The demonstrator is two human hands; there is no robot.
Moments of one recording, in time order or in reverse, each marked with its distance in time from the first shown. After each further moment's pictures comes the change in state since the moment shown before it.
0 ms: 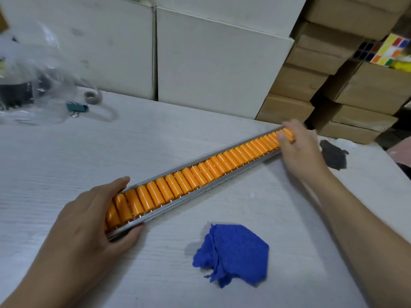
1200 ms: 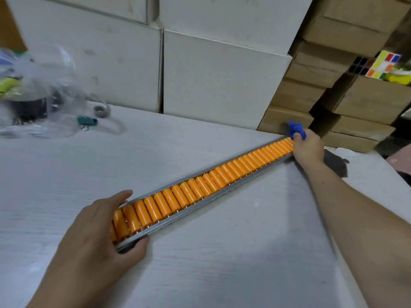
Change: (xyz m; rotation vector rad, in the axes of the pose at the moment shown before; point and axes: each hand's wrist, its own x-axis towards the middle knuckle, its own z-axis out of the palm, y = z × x) left_hand -0.001 -0.003 0.000 -0.066 0.062 -0.033; right_hand 0.075 0.051 0.026 0.061 0.224 0.301
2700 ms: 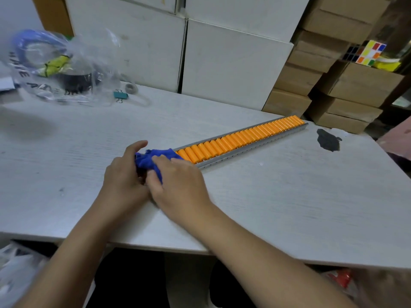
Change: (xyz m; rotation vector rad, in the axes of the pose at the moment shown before) left_hand -0.015 -0.012 -0.018 -0.280 -0.044 -0.215; right_hand -0.354 -0.180 0.004 0.121 -0.297 -0.836
